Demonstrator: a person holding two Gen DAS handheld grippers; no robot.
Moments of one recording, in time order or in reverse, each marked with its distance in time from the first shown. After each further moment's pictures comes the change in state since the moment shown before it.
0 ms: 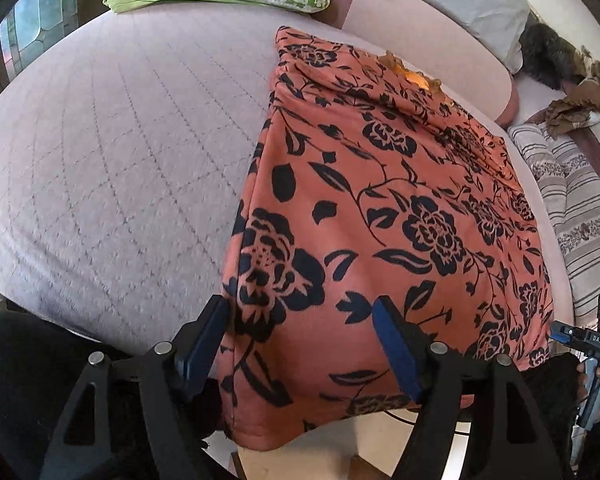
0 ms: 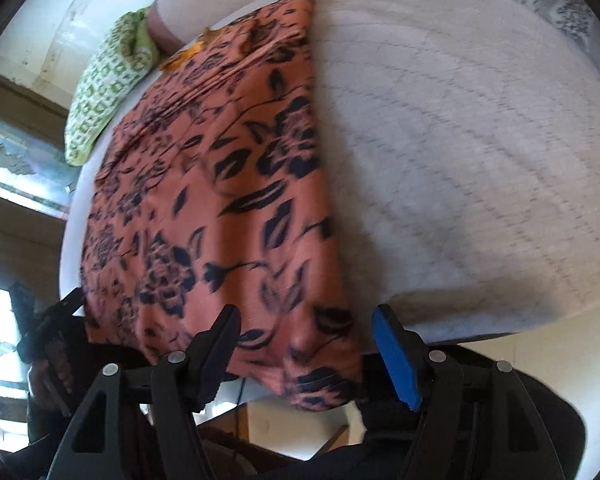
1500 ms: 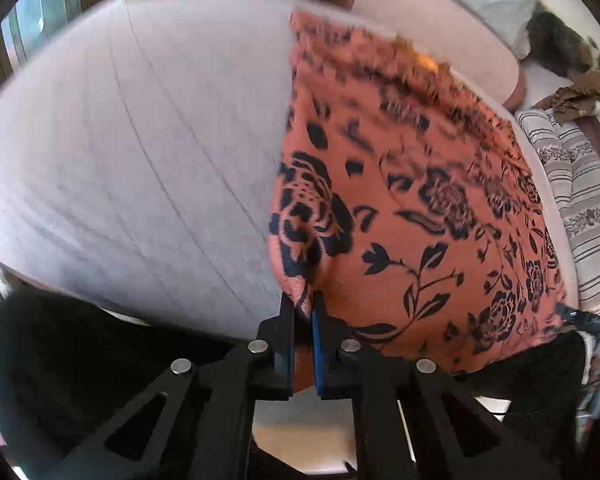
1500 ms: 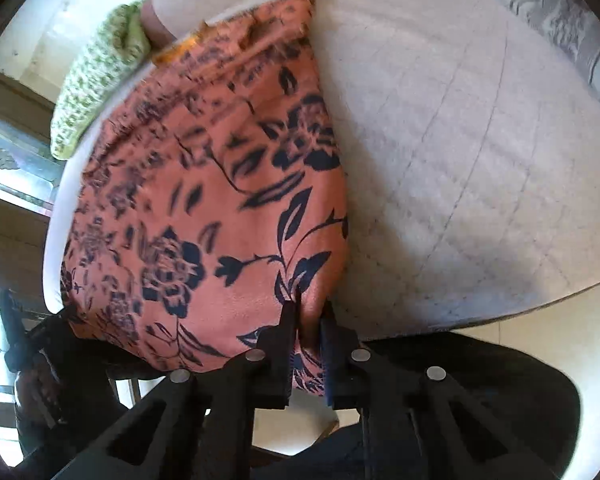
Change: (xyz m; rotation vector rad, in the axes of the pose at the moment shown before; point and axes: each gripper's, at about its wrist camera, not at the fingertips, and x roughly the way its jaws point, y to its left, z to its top) left arm -0.021 0.013 -0.010 0.023 0.031 0.042; right arm -0.023 0.008 -0.010 0.003 -0.015 -0.082
